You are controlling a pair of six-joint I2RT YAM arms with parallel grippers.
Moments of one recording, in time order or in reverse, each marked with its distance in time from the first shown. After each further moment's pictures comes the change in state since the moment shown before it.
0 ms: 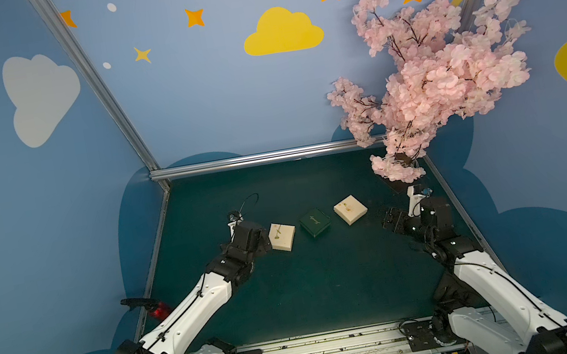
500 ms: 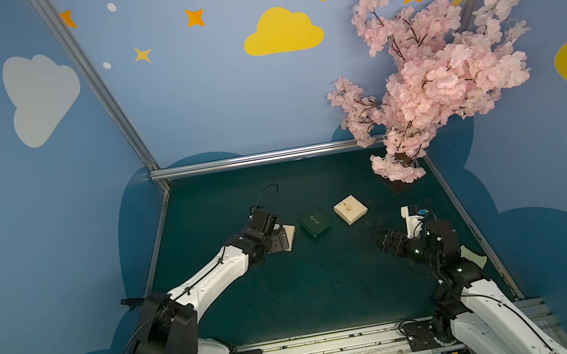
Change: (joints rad) left arm -0.014 0.280 0.177 -0.090 0.218 -0.005; right arm 0.027 -0.246 -0.188 0.022 -0.257 0.070
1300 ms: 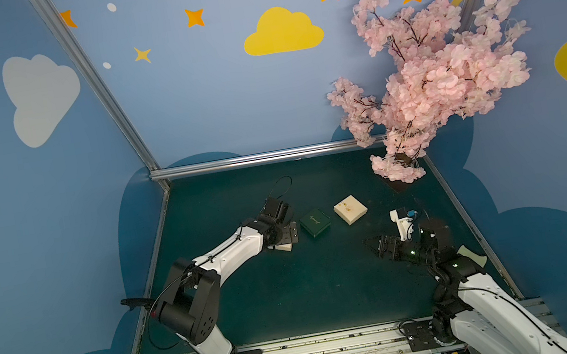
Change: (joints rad) left arm -0.026 0.226 0.182 -0.033 0.028 0.064; right arm 0.044 0.091 0.034 -0.029 -0.127 -0.018
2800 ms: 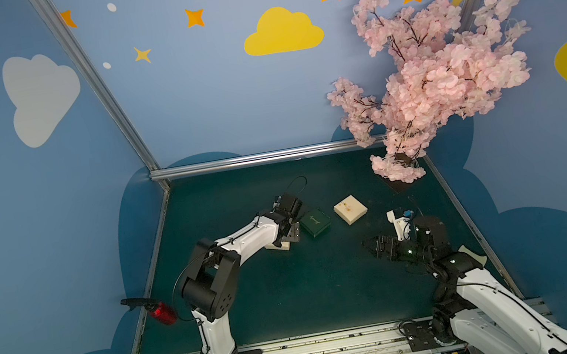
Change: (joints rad) left arm -0.027 0.187 0.154 -0.092 -0.208 0.079; right arm 0.034 0.029 0.032 -0.068 0.051 -0.010
